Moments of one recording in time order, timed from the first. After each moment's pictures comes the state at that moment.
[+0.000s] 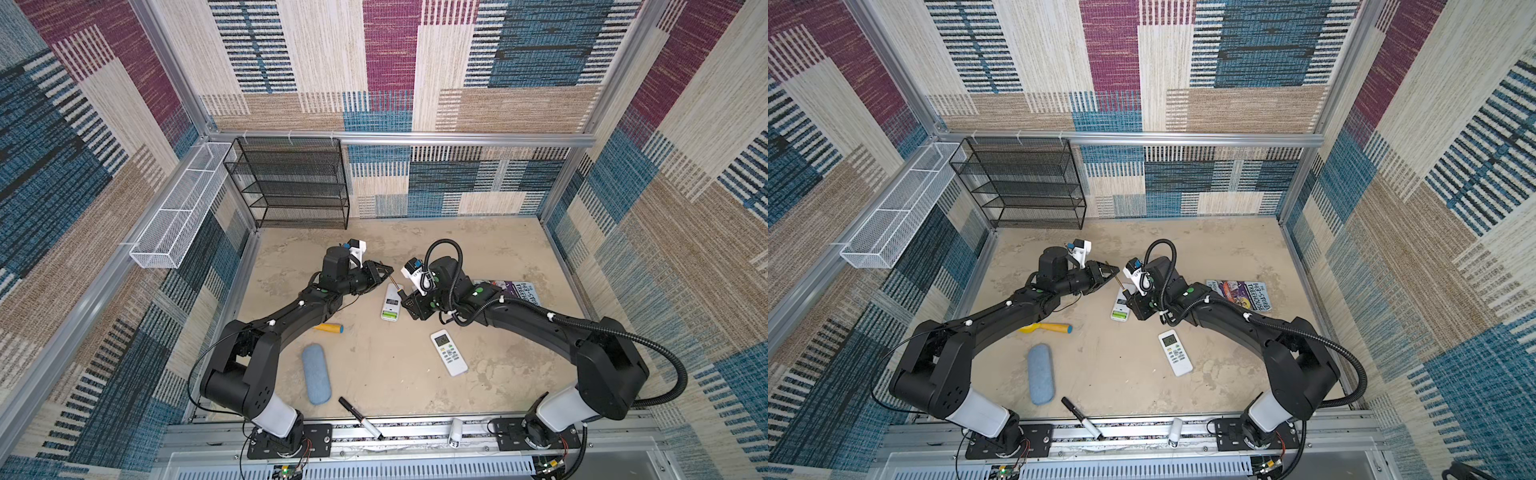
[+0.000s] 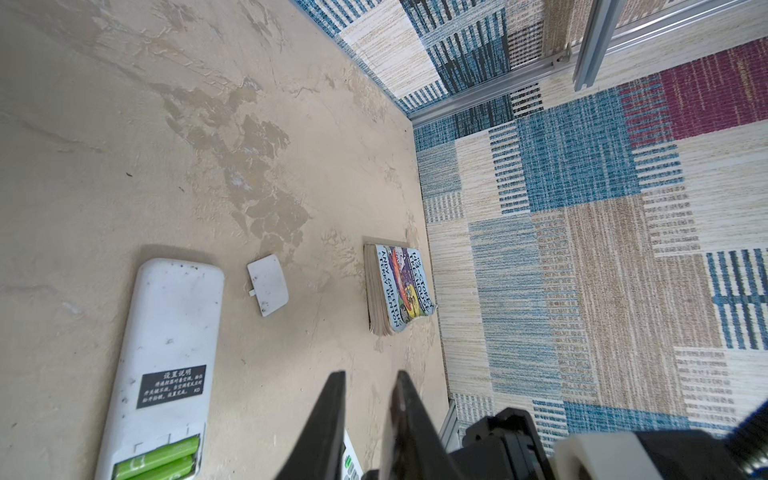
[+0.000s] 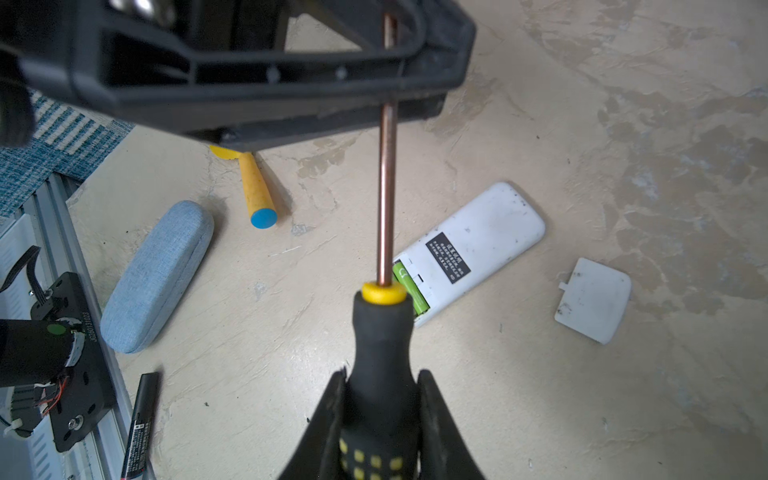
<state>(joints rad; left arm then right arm) -0.38 1.58 0.92 0.25 0.56 -0.92 0.69 1.54 1.06 -0.28 -0.28 0.11</state>
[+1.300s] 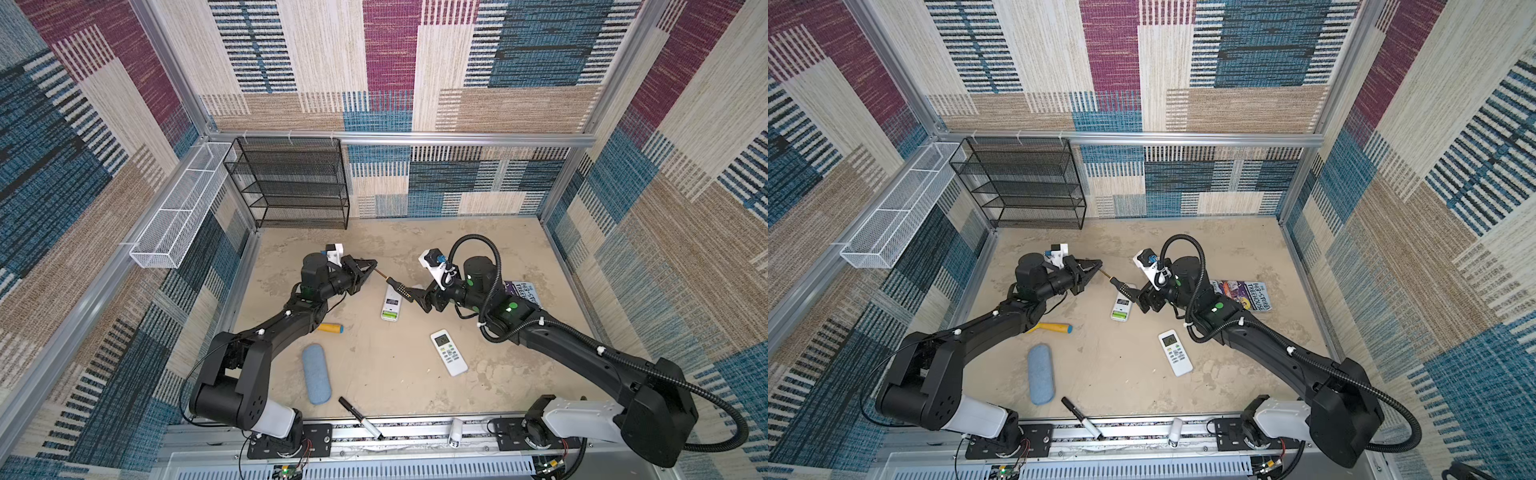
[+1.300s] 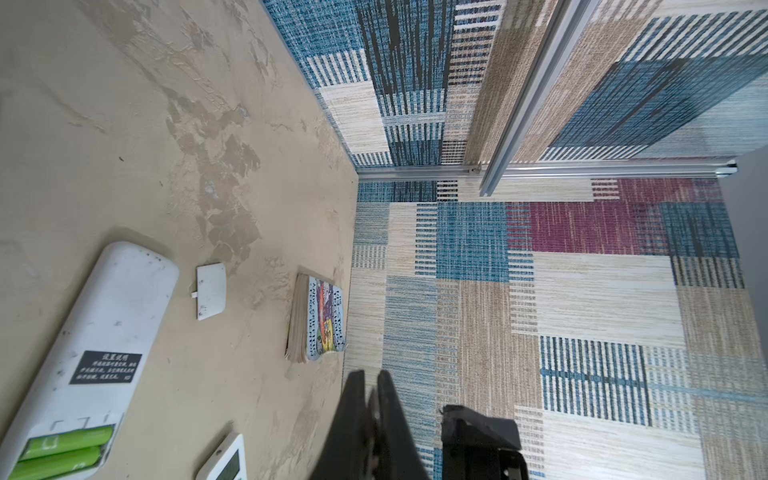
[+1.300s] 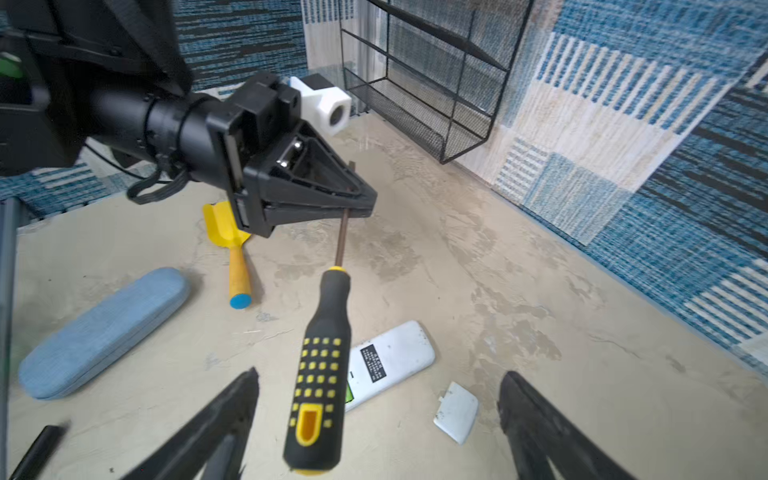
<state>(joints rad) -0.27 1.51 0.77 0.56 0.61 -1.39 0.66 1.25 0.91 -0.02 -0.23 -0.16</state>
